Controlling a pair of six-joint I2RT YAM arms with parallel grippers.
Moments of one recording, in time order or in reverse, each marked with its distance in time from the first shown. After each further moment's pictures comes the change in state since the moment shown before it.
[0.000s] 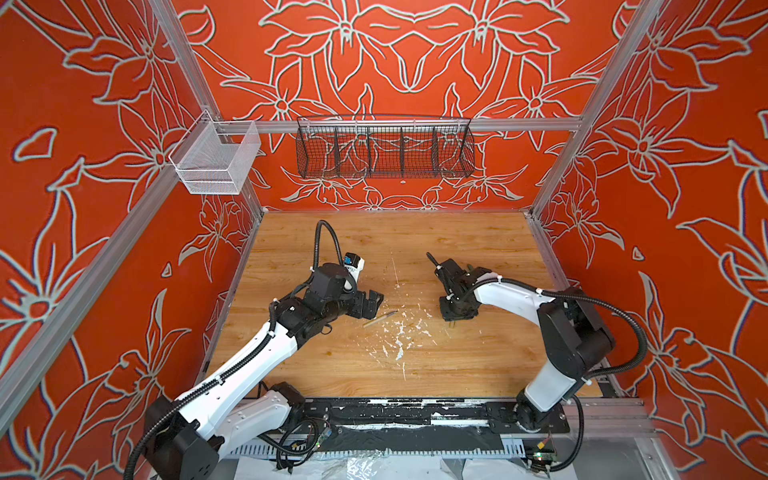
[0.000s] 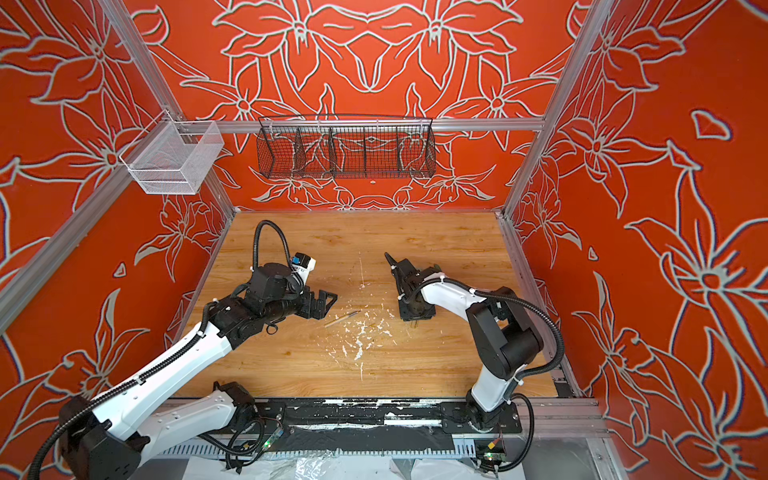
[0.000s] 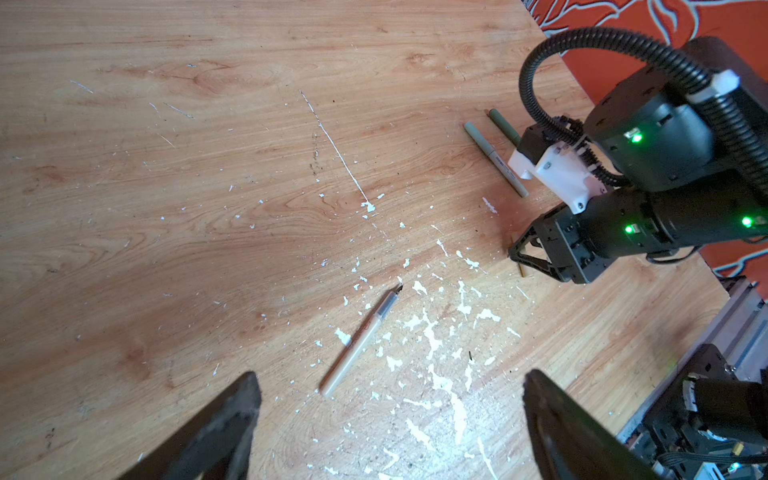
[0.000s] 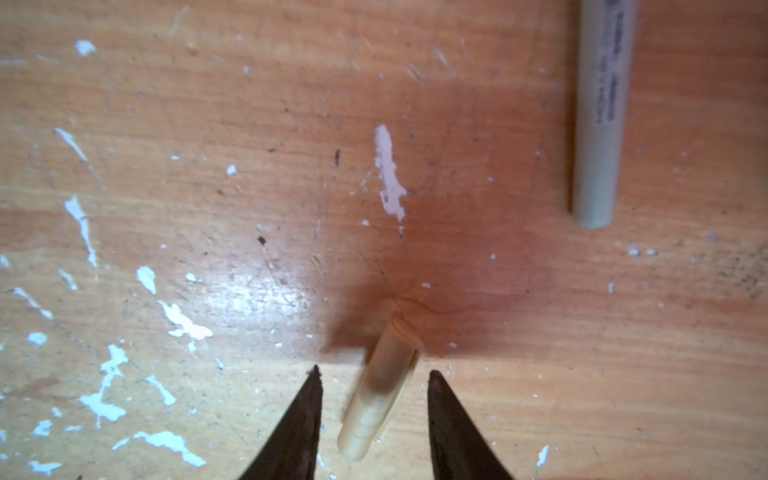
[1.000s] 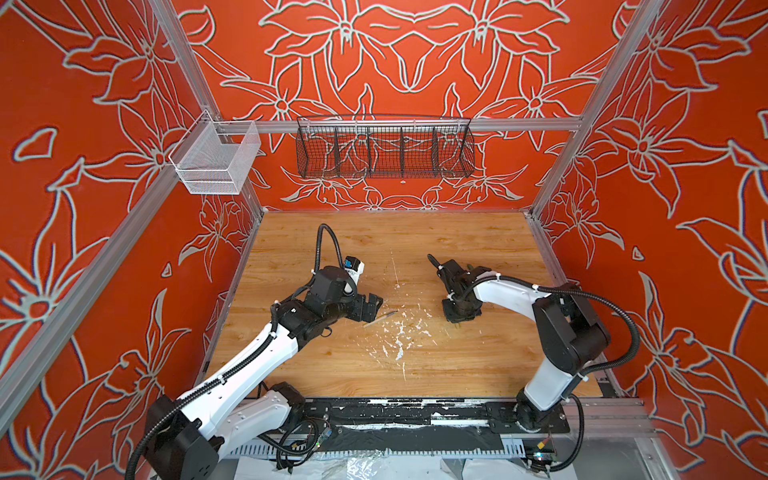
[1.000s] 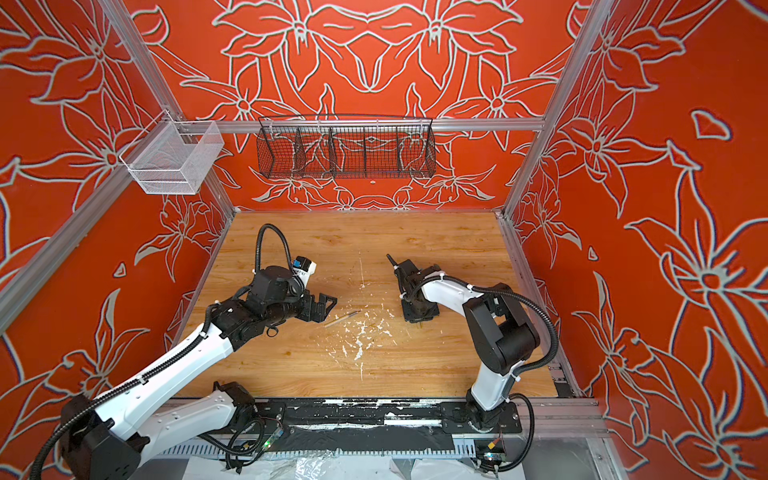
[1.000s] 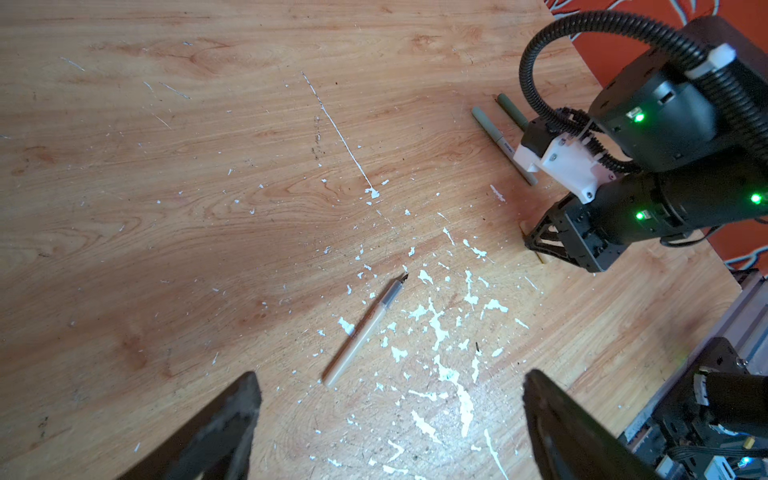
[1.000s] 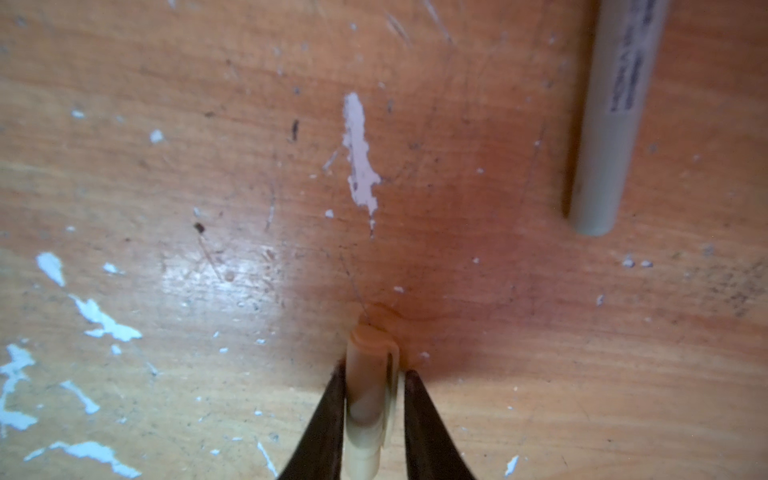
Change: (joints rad) left arm 0.000 -0.009 -0.040 0.011 0.001 0.000; right arm -0.036 0.025 -0.002 -0.027 -0.004 -0.105
